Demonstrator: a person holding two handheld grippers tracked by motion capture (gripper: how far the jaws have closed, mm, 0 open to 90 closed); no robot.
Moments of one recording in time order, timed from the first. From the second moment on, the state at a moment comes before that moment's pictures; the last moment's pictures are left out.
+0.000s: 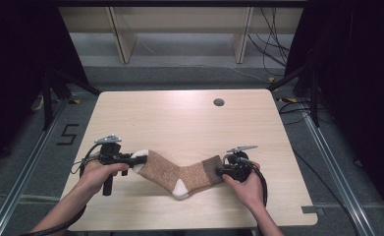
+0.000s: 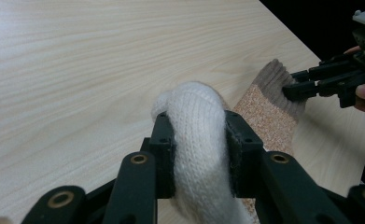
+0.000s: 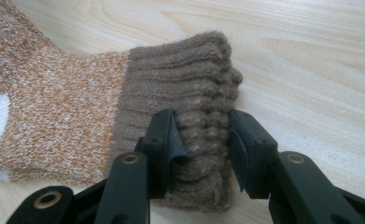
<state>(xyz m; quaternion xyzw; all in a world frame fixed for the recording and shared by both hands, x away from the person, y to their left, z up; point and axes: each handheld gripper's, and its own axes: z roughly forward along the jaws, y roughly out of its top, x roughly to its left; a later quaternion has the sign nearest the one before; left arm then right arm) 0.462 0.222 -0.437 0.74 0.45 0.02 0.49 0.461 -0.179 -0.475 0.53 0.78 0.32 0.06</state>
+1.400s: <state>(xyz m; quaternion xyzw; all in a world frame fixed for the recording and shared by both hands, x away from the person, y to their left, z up) 0.462 0.199 -0.404 0.73 0.43 0.04 0.53 0.464 -0.162 -0.474 0.53 0.79 0.32 0.07</state>
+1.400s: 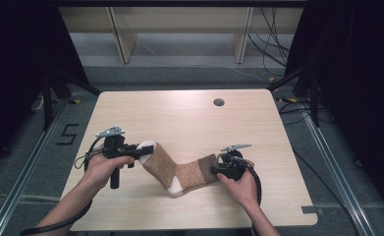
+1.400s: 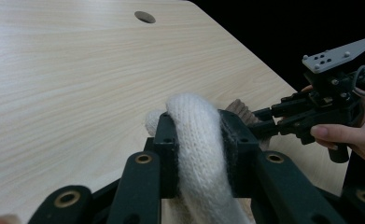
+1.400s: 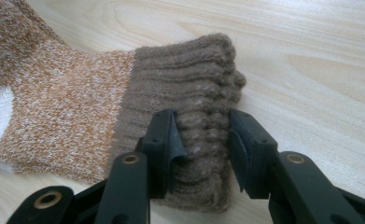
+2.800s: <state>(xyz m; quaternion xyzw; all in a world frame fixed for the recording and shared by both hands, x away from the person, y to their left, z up) 0.463 0.166 -0.387 0.73 0.40 0.04 0.55 0.463 -0.143 -0.473 0.50 0.80 0.32 0.07</state>
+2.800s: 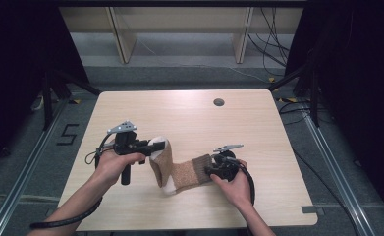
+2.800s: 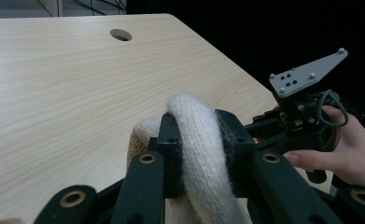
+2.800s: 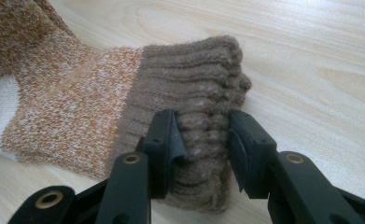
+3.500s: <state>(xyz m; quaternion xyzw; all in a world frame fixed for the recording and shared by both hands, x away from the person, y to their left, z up) 0.464 0.142 -0.385 0.75 0.39 0.04 0.54 0.461 -0.134 -0.474 0.50 0.80 0.32 0.07</state>
